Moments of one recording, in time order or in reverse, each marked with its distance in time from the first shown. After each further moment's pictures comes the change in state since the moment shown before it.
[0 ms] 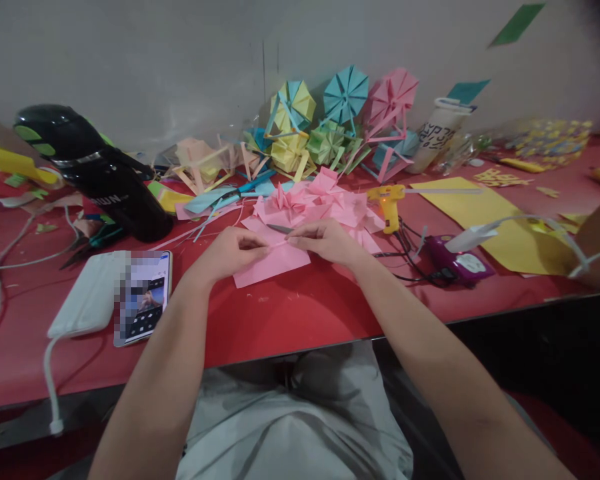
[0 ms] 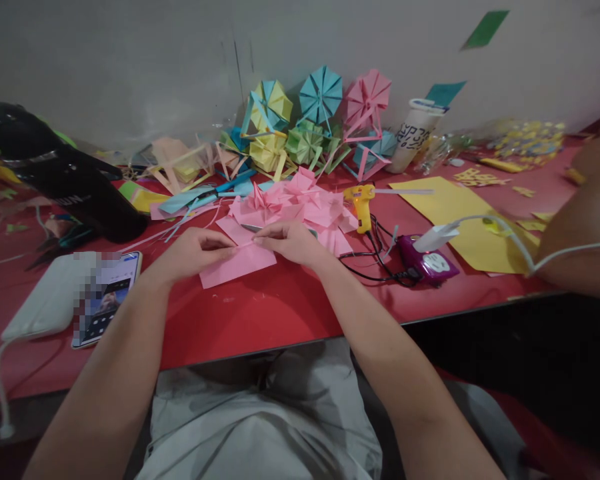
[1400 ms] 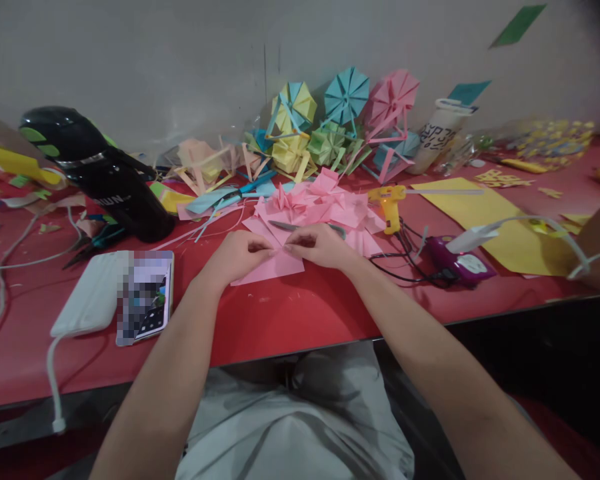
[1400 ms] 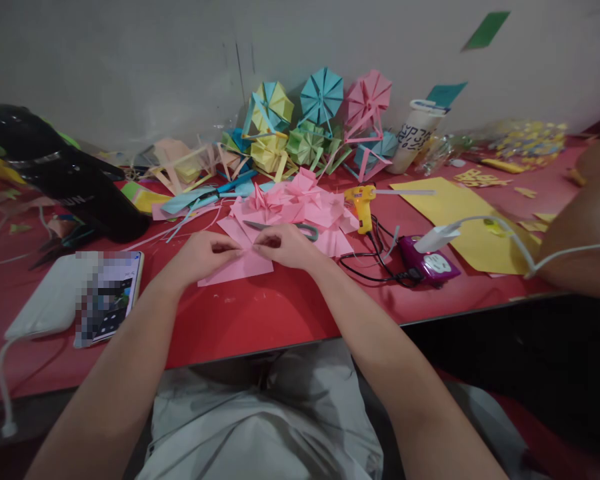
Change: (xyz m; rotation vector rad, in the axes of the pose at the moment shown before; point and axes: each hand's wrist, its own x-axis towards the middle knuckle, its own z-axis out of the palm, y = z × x) left_hand 0.003 -0.010 0.011 0.182 0.053 0.016; right_hand 0.002 -0.001 0.006 -0.208 -0.071 -0.109
